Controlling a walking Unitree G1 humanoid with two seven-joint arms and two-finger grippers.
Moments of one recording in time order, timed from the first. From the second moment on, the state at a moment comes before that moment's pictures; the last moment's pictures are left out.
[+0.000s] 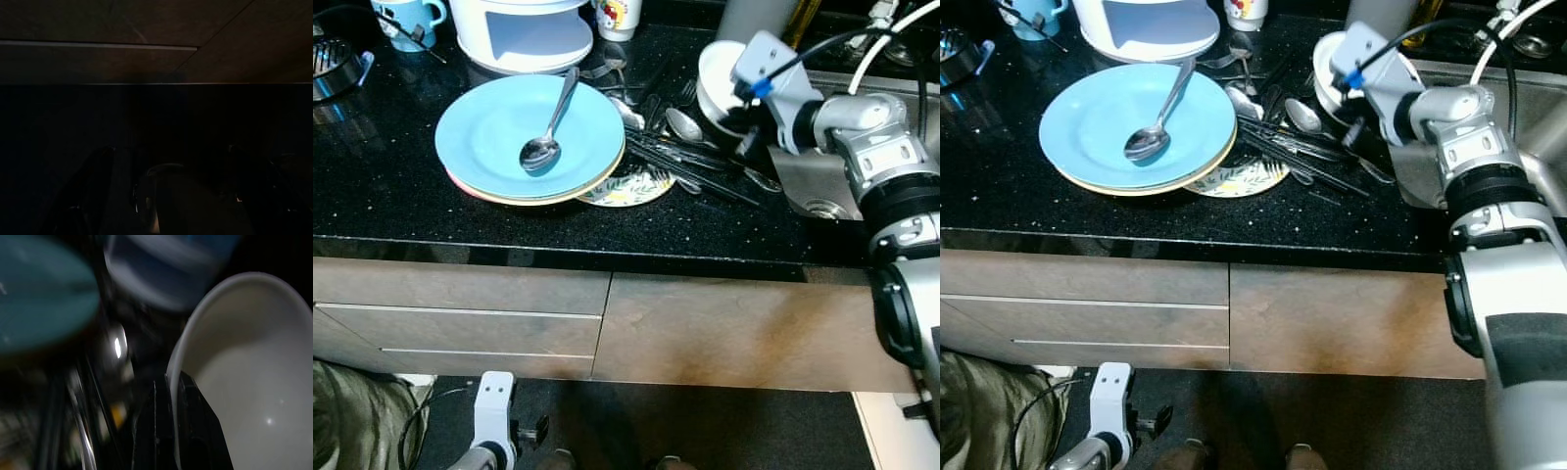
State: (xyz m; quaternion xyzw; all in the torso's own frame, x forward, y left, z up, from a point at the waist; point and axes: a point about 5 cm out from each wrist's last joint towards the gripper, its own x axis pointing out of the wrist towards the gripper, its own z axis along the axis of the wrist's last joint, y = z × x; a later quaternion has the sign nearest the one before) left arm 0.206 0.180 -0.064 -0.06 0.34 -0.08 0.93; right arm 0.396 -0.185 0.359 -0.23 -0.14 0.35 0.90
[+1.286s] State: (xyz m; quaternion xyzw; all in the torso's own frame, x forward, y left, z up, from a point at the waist) left arm 0.219 0.177 -0.056 -0.06 0.32 -0.08 0.94; right arm 0.310 -0.177 0.318 0.39 -0.36 0.48 0.70
